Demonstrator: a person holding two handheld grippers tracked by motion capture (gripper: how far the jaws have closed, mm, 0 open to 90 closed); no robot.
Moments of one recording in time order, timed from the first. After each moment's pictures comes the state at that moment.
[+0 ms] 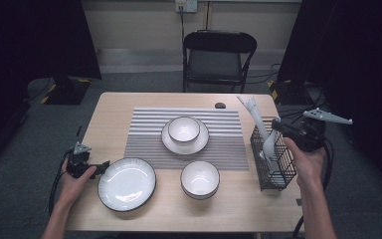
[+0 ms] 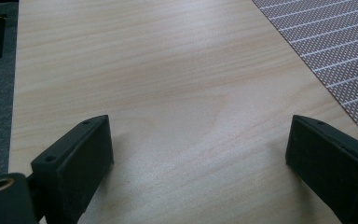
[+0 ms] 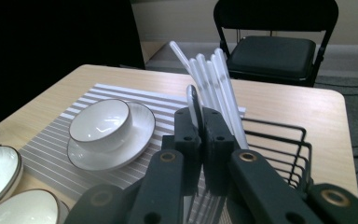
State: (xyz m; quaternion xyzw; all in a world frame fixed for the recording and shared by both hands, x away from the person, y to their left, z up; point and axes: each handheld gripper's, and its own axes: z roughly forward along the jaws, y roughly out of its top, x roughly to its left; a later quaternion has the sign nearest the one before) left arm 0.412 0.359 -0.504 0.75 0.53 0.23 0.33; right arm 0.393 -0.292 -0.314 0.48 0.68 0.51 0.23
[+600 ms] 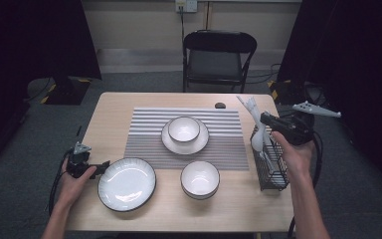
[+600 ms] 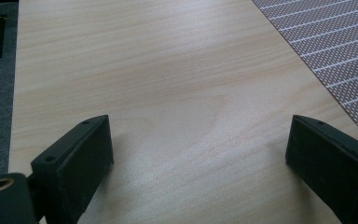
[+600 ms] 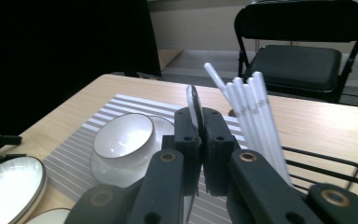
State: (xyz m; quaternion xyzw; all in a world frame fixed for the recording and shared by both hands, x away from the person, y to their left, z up) left arm 0.412 0.359 -0.504 0.75 0.53 0.23 0.33; right arm 0.404 -0.266 -0.306 0.46 0.68 0.53 0.21
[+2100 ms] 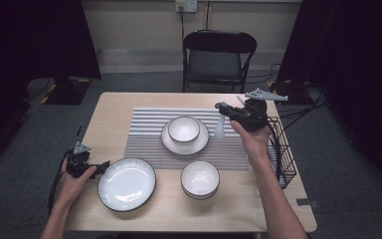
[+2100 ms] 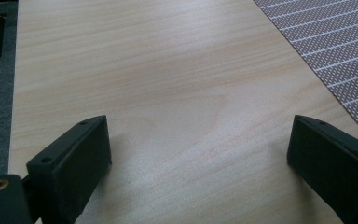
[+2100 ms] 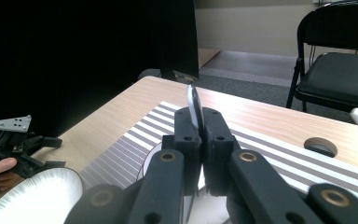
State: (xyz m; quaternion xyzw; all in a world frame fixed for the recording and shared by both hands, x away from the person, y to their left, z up) left arm 0.413 0.360 -0.503 0.75 0.53 0.23 0.32; right arm 0.445 -0.168 -0.306 0.40 0.71 0.55 0.17
